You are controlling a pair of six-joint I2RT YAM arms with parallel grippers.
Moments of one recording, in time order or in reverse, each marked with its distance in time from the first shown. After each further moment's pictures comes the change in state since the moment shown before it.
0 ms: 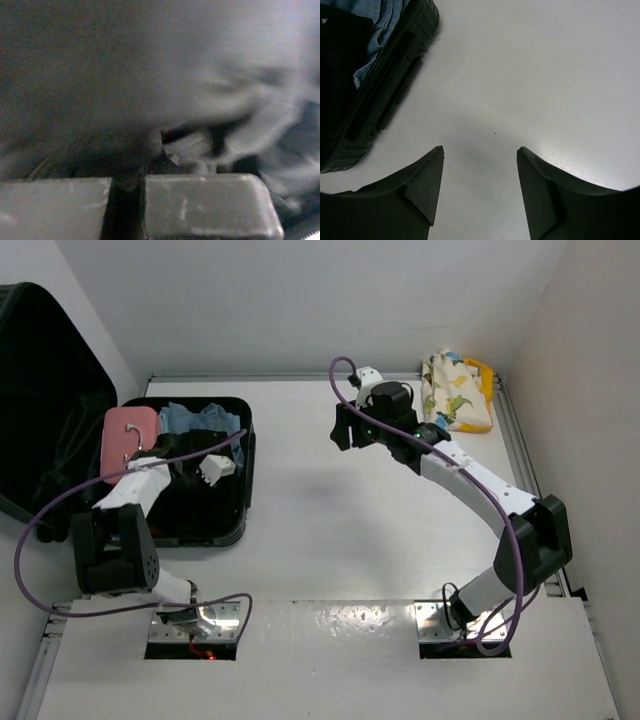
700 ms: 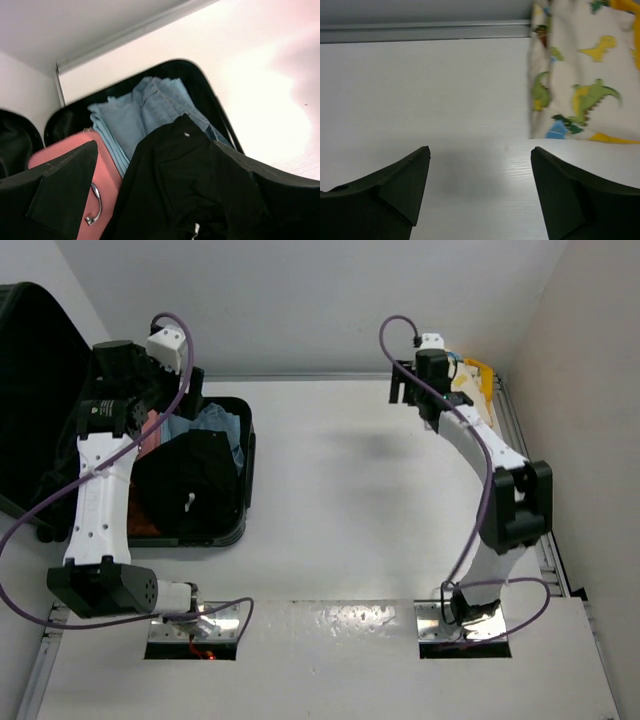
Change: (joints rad) left arm -0.029 -0.165 0.668 0.095 0.039 -0.470; right arm -0.295 0.195 0.171 0.024 0.291 -0.046
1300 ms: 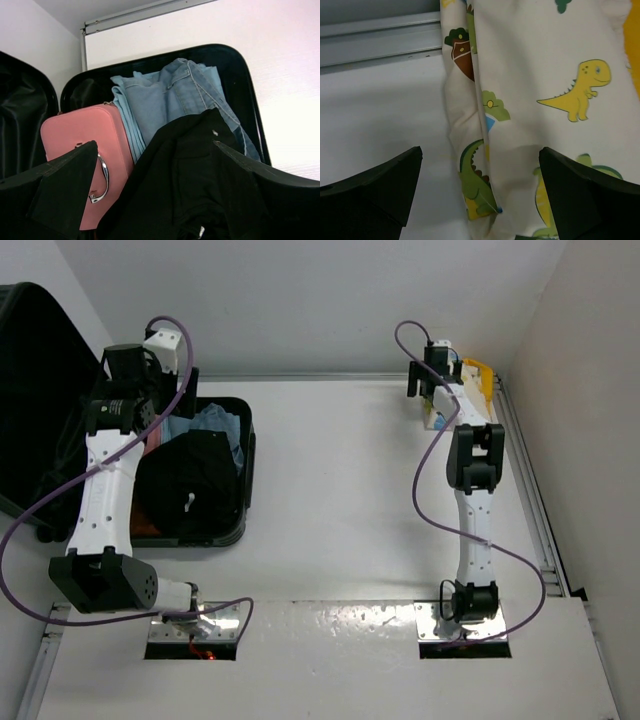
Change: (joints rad) left arm -0.019 0.043 -0.050 0.045 -0.245 -0.109; right arm -0.216 0.769 0.718 -0.106 0.119 -0.100
